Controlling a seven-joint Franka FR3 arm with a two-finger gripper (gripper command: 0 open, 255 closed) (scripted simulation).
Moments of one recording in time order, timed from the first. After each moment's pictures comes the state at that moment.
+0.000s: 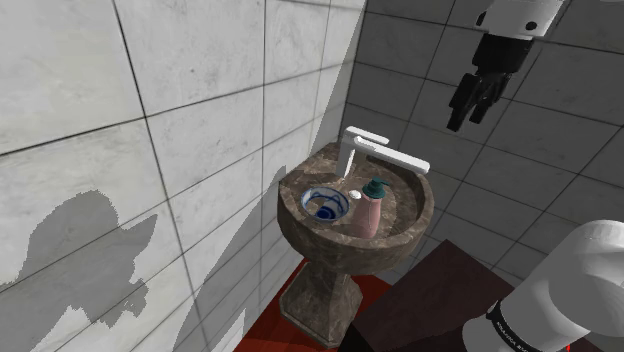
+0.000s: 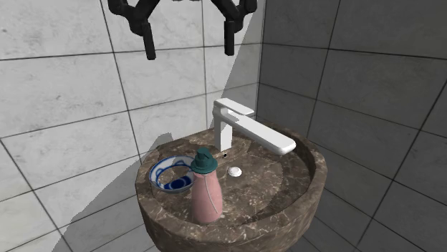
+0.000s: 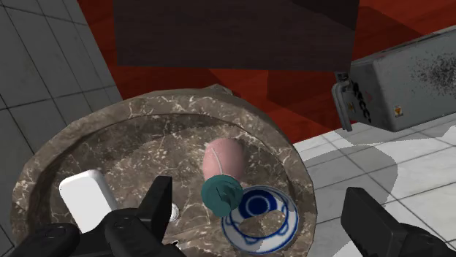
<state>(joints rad) -0.02 -0.78 0.05 -2.26 0.01 1.48 0.06</state>
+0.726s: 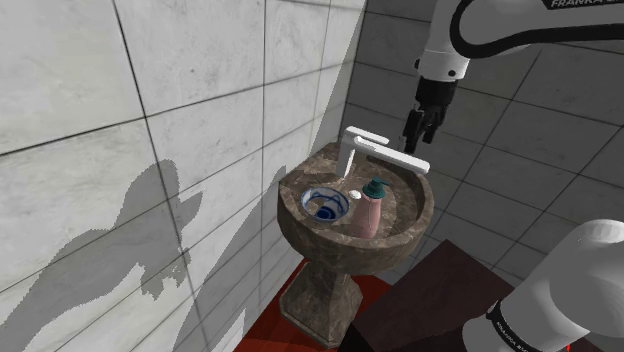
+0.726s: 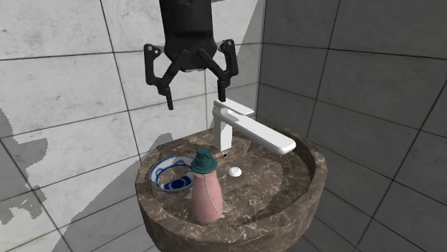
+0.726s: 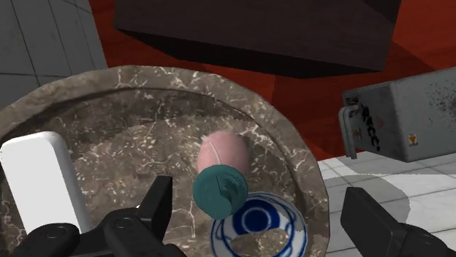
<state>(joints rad) 0.00 -0.51 0.02 -2.30 -0.02 1.69 -0.06</state>
